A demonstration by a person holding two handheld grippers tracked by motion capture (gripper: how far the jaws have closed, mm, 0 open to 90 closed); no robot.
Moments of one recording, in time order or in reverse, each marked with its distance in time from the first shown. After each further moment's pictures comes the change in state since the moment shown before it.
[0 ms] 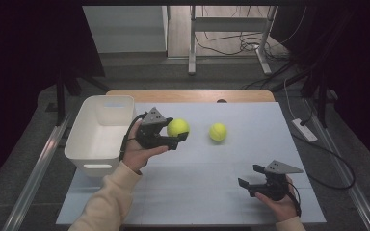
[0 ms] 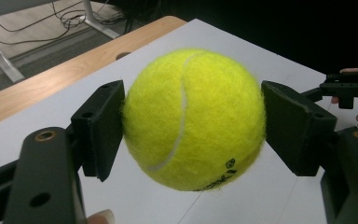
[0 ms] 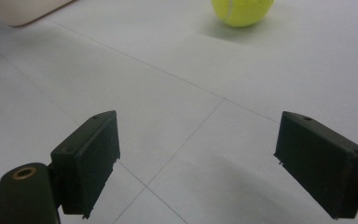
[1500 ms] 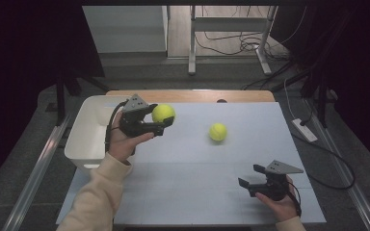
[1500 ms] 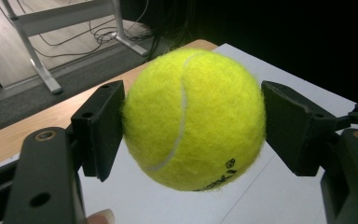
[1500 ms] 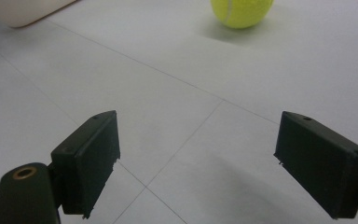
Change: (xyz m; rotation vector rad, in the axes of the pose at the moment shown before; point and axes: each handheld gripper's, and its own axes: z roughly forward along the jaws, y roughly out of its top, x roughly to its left) left arm 0.028 0.018 -0.035 -0.061 0.100 -0.030; right arm 0.000 0.000 -0.001 -0.004 -0.001 0.000
